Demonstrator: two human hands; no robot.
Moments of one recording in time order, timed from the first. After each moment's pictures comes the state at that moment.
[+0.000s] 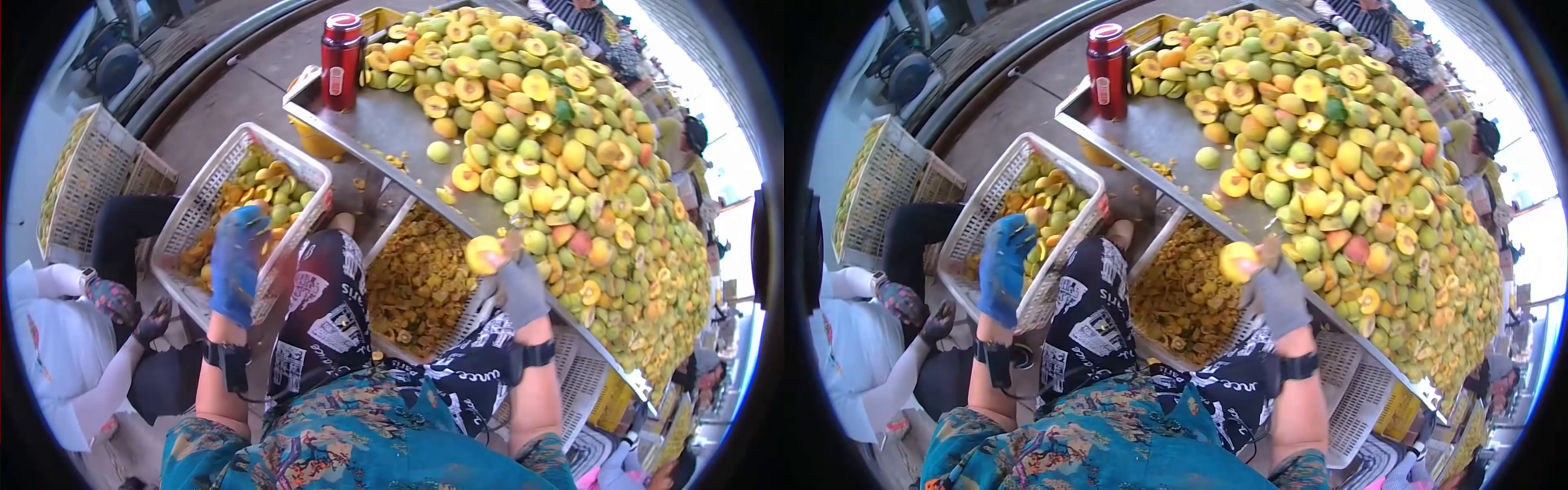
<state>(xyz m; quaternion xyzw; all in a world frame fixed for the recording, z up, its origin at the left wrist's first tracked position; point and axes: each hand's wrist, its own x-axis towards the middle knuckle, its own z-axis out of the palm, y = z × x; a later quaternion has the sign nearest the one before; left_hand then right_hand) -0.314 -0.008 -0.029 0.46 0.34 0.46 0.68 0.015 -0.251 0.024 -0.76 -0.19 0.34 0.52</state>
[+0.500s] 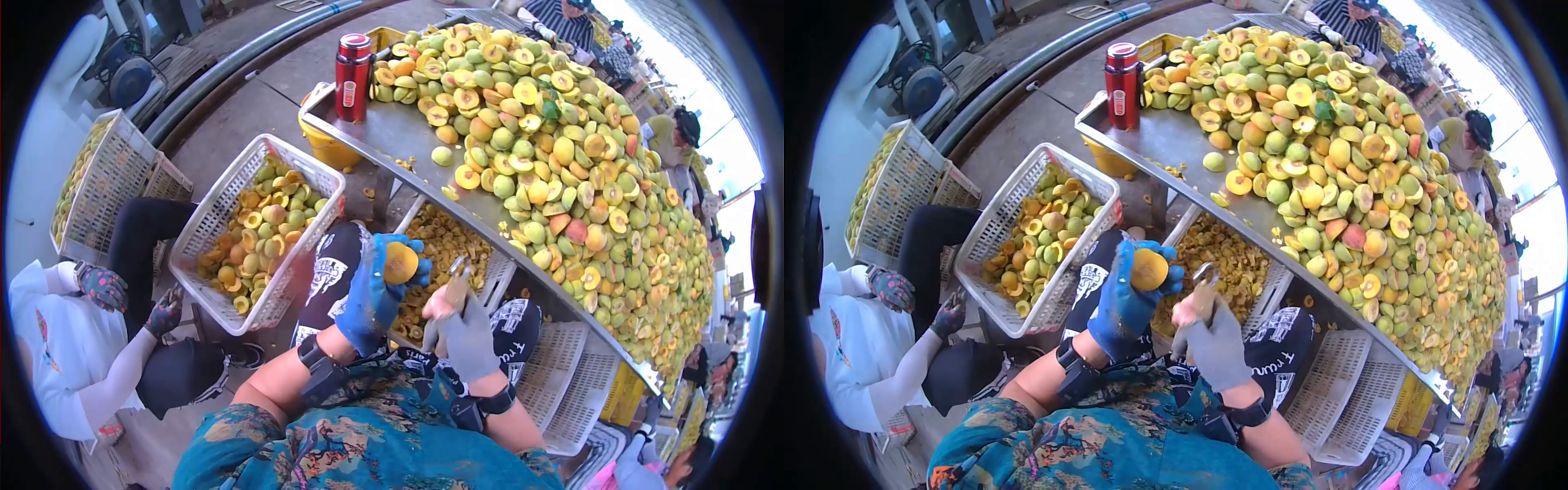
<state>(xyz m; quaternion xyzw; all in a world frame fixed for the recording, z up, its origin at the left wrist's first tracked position) -0.217 -0.144 0.002 0.34 0.18 0.29 0.88 -0.130 -0.272 0.061 -0.65 -0.22 0.43 0.58</state>
